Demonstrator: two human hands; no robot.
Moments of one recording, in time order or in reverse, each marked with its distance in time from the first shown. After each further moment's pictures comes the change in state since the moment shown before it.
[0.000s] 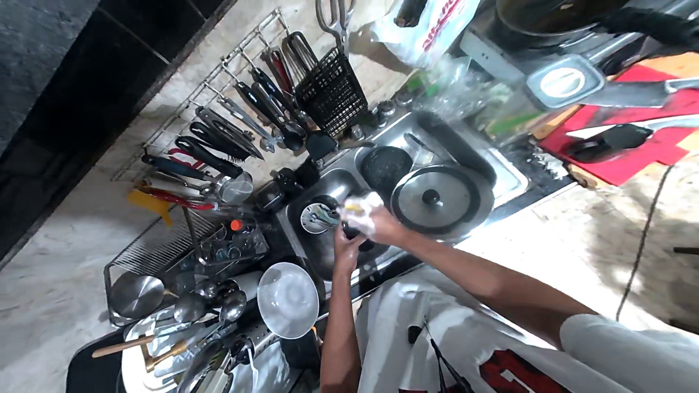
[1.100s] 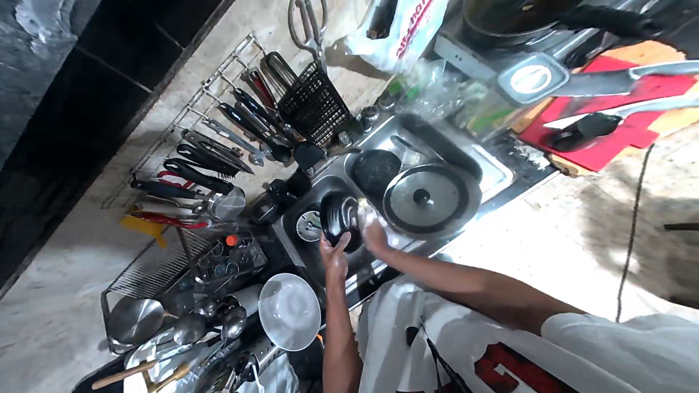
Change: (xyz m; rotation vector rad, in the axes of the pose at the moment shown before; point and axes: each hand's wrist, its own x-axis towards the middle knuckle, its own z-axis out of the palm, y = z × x) left_hand -0.001 0.010 -0.004 -0.119 0.133 0.060; right_hand -0.011 -0.005 0.050 0.389 0.258 0.816
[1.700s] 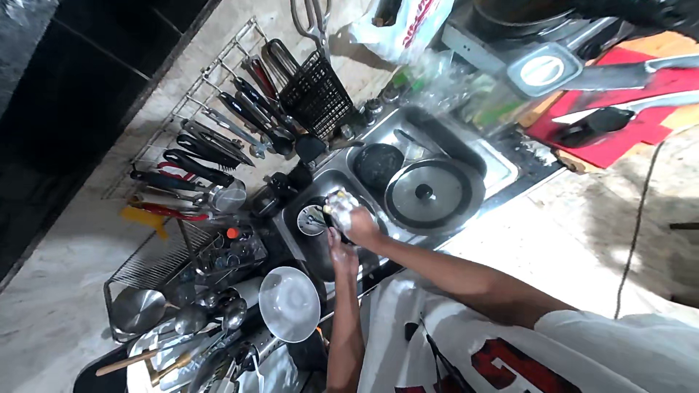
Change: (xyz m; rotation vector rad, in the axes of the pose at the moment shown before) left_hand -0.015 -0.015 0.012 -0.227 0.150 -0.184; right_hand -0.003 -0.039 0.006 -0.356 -0.114 -0.630
